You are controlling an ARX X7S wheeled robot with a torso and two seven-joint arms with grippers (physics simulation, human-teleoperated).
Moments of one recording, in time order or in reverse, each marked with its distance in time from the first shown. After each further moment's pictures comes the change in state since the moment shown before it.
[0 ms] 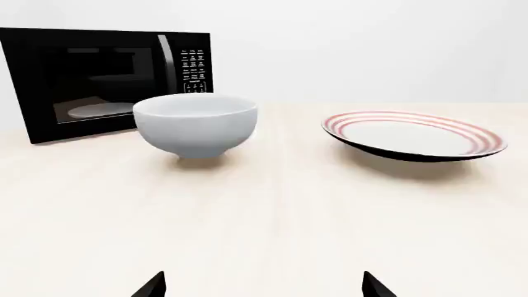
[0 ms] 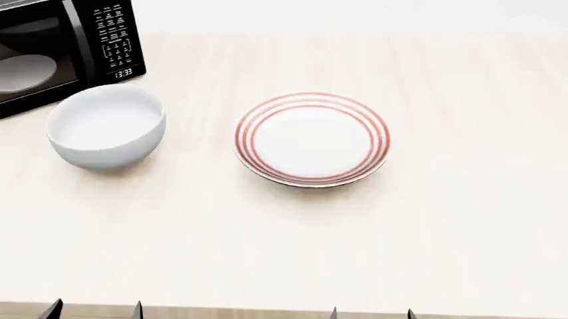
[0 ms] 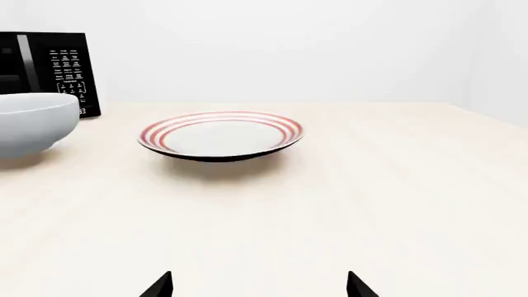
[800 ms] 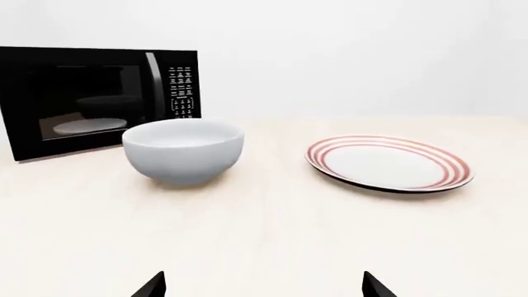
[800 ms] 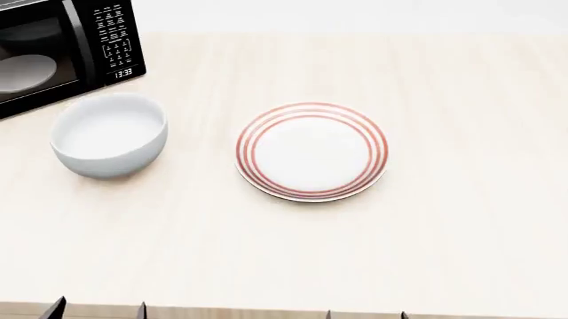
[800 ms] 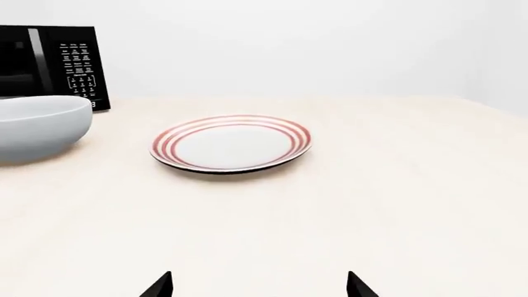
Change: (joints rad) left arm 0.025 -0.076 0.094 0.035 -0.074 0.041 -0.056; right arm -0.004 0.075 -0.095 -0.017 0.080 0.026 0.074
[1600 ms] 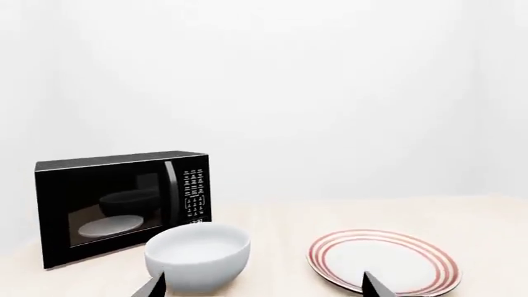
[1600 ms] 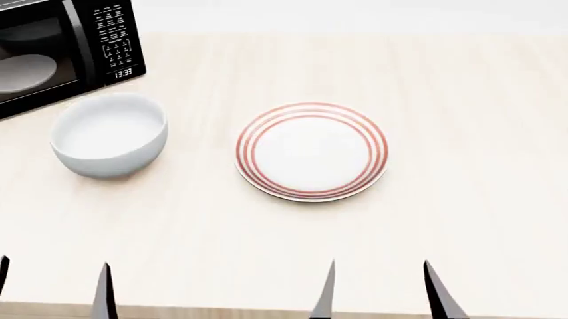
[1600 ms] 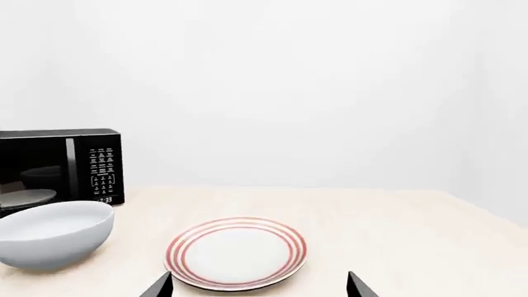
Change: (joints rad) left arm 0.097 -0.075 0.041 0.508 0.015 -0.176 -0.102; right arm -0.066 0.079 -0.032 -0.555 0.029 0.247 0.096
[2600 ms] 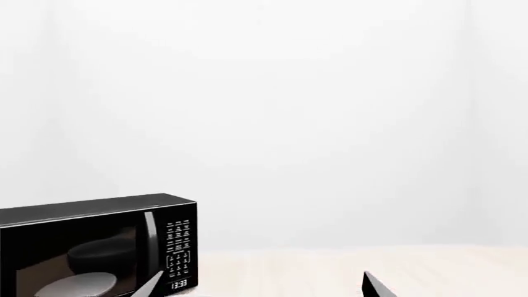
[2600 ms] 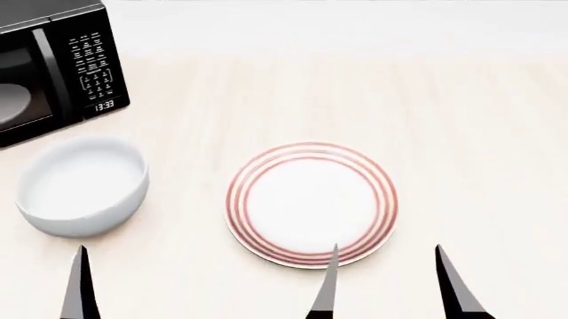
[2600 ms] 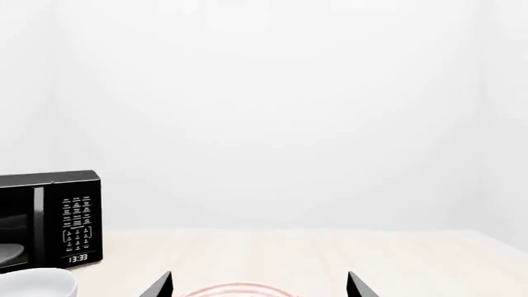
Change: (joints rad) left arm 0.015 -0.047 0.019 0.220 -0.034 -0.092 -0.053; right arm -0.007 0.041 -0.016 -0.136 0.032 0.019 0.053
